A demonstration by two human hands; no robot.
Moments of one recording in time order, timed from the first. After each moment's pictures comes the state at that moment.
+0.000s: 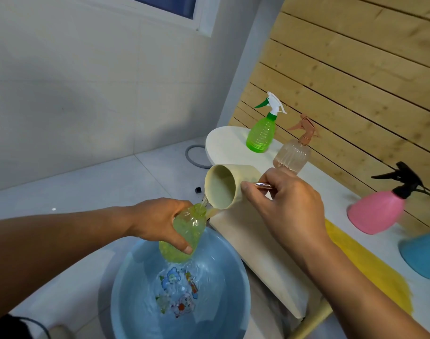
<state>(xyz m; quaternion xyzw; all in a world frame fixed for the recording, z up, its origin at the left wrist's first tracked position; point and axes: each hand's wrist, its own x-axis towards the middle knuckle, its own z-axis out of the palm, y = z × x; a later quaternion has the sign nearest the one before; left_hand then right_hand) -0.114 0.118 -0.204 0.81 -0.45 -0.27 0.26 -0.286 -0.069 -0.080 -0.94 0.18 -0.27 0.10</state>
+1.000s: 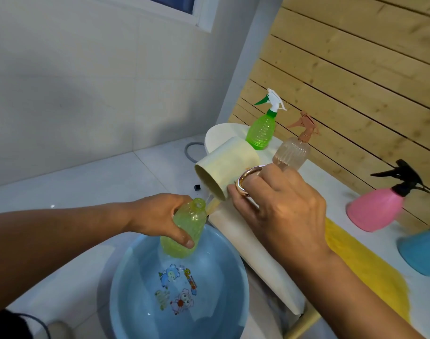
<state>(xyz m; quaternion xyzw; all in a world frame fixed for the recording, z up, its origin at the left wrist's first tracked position) -0.112 0.114 -0.206 0.78 -0.45 -0.29 0.32 -0.293 -0.053 -0.082 -0.89 -0.03 -0.42 -0.17</state>
